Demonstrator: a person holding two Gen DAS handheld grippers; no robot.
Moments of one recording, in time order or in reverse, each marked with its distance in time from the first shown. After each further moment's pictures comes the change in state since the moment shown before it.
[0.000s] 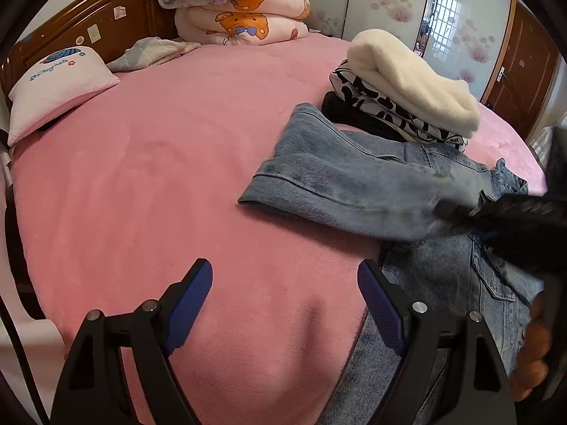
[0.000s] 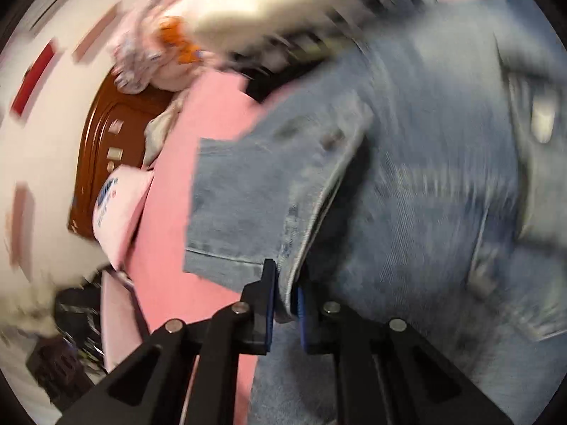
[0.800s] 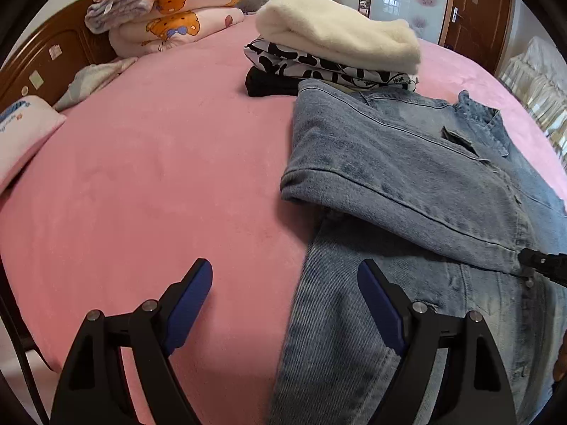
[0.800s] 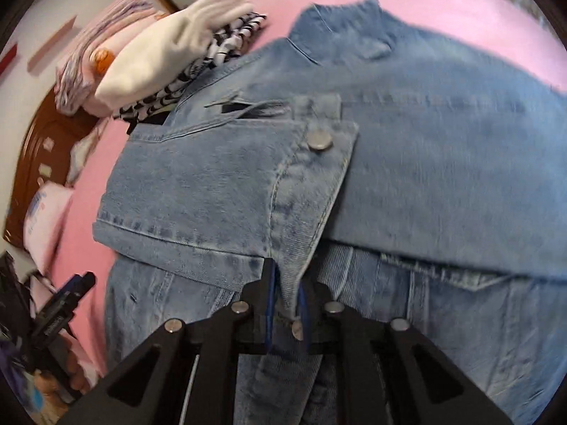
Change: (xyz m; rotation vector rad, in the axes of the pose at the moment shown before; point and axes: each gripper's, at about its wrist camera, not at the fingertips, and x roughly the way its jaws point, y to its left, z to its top) left arm 0.019 -0.077 -0.007 0.250 0.084 -0.040; right arm -0.133 -0.166 -0.062 0.176 -0.056 -0.300
